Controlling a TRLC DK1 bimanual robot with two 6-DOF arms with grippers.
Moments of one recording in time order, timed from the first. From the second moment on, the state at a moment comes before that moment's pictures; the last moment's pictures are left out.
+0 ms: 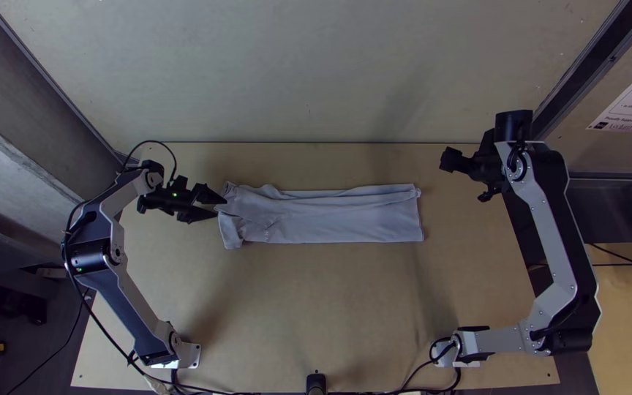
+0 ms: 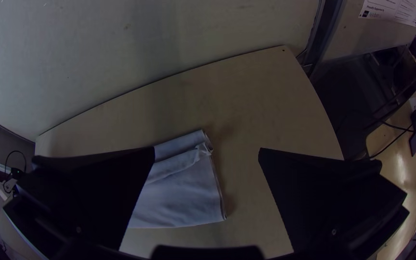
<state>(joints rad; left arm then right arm) 0.24 1.97 1.43 -0.91 0.87 0.00 0.05 1.50 1.62 -0.98 -0.01 0.32</state>
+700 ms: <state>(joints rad) -0.01 1.96 1.38 -0.68 0.81 -0.15 0.04 1.43 1.55 -0.98 -0.01 0.32</state>
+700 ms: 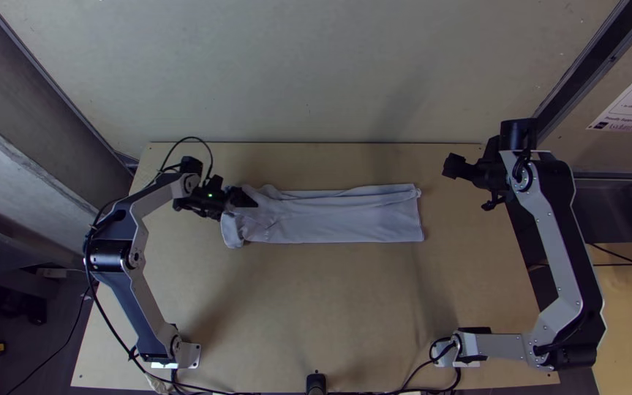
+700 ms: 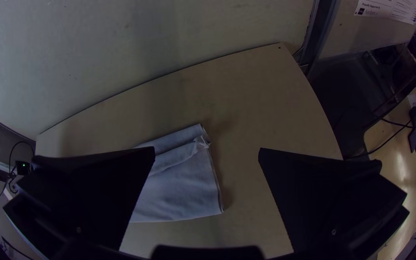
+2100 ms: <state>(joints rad) 0.28 1.80 1.58 -0.96 -0.14 0.29 -0.01 1.33 1.28 -0.79 -0.02 0.32</state>
